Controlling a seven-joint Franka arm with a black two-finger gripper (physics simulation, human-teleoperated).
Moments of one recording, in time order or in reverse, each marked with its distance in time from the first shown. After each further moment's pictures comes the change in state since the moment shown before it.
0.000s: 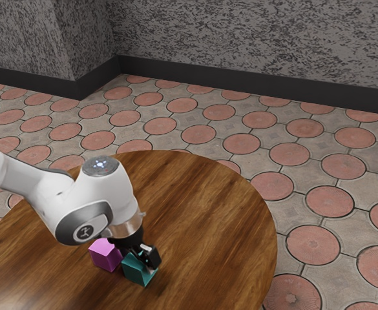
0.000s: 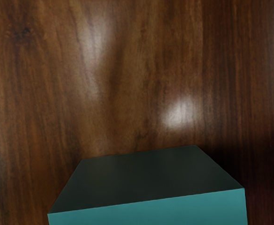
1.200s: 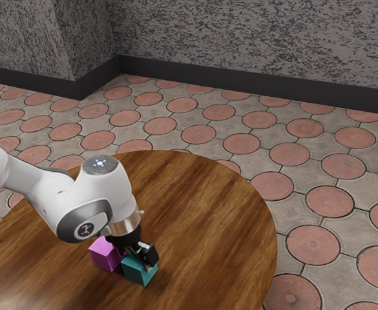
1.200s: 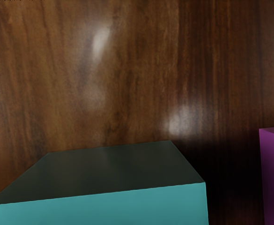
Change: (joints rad) arm 0.001 0.033 0.035 0.015 0.012 0.006 0.000
